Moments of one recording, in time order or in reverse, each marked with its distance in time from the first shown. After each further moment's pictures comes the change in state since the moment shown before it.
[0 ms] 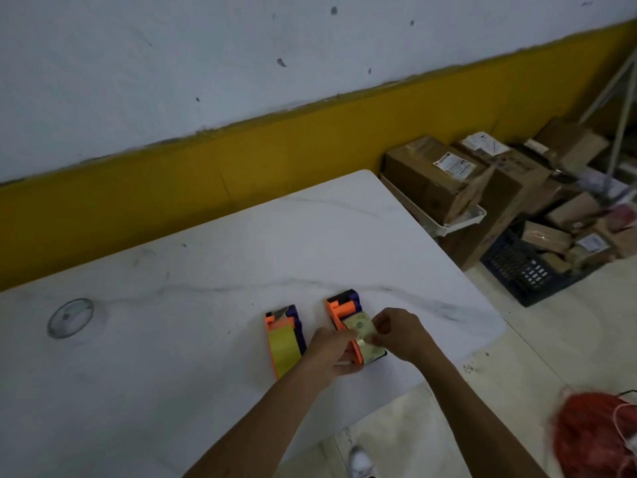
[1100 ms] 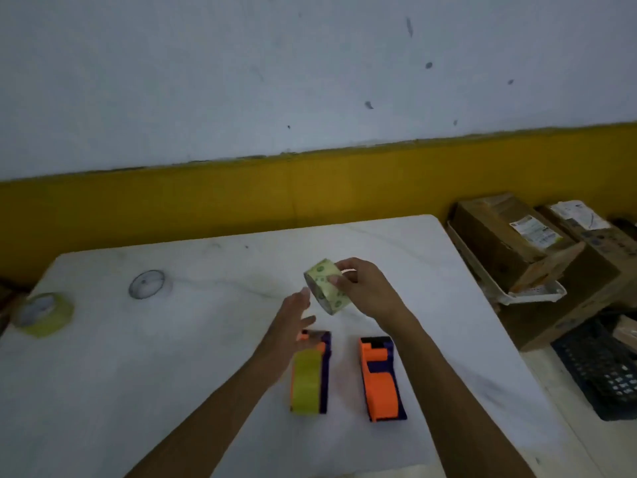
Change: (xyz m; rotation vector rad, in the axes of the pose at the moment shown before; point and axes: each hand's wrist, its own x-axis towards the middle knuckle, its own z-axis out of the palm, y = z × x) left_hand -0.039 0.047 -0.088 -0.314 0.178 0.453; right_hand 0.033 -0.156 -0.028 0.331 -0.158 -0.472
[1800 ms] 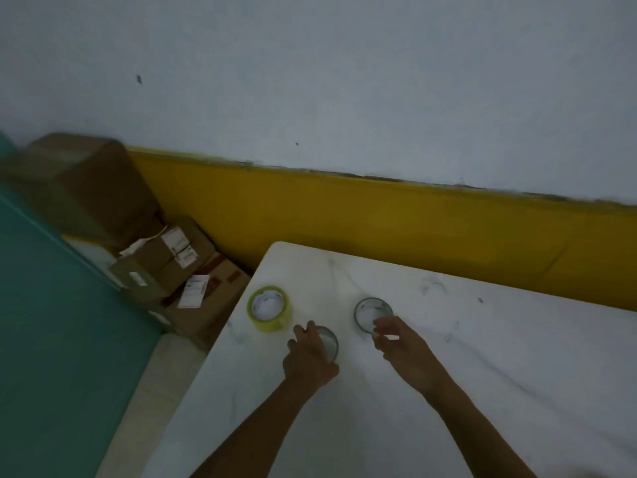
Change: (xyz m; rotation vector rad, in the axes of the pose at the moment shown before) left_hand 0.065 0.031 -0.453 1.123 0.513 -0.175; right_hand 0.124 -0.105 0.414 0.011 -0.345 0.055
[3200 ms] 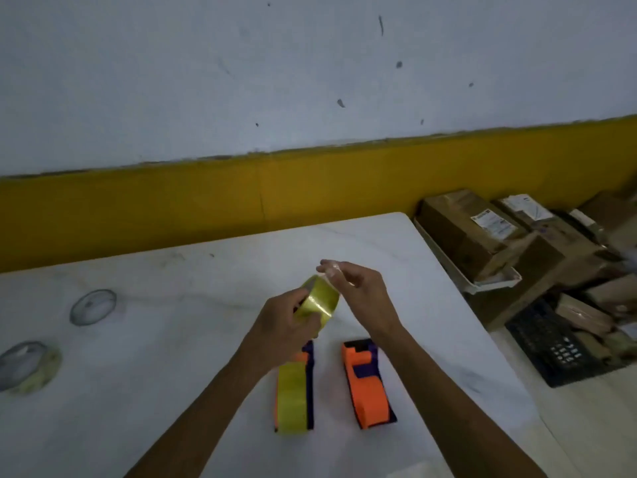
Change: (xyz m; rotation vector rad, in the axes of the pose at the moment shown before) left_hand -0.271 0.349 0.121 -0.435 -0.264 0.836; right_hand -0.246 0.131 -0.345 0.134 0.522 -0.307
